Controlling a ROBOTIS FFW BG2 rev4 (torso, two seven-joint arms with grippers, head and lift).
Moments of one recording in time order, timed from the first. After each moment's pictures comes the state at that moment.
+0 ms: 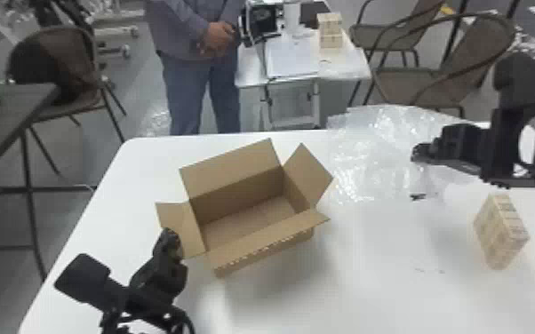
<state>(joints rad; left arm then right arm) 0.48 0.09 -0.02 -1.96 0.74 -0.08 0.28 -0.42 -0.18 -0.14 -1.72 -1.25 1.40 -0.60</state>
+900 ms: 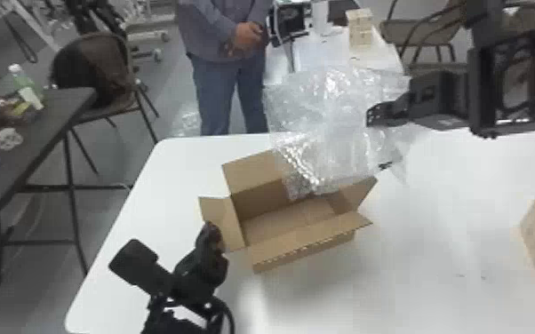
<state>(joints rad) 0.45 0.11 -0.04 -1.96 0.73 -0.04 0.29 -0.65 -0.12 0.03 -1.58 -1.39 1.51 -0.44</state>
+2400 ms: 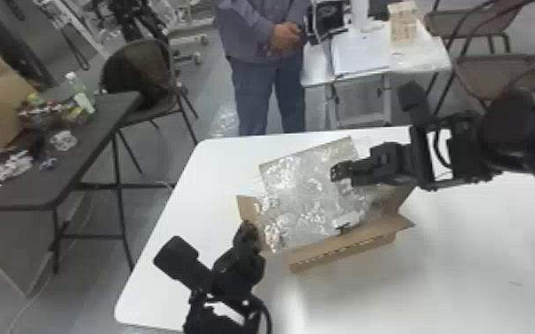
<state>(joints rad) 0.45 0.15 -0.06 -1.95 0.75 -0.08 0.31 -0.79 0.00 0.39 -1.00 -0.75 1.15 0.44</state>
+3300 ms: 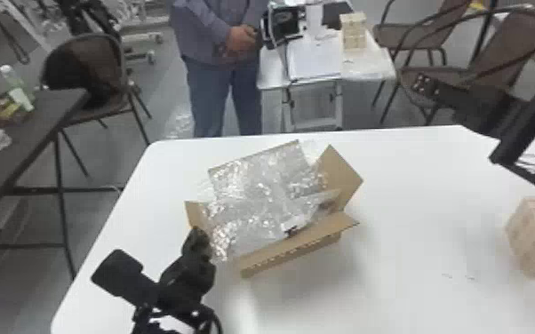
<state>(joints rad) 0.46 0.15 -0.08 -1.95 0.76 -0.12 0.32 -0.22 -0.05 -0.09 -1.95 -0.66 0.85 0.15</state>
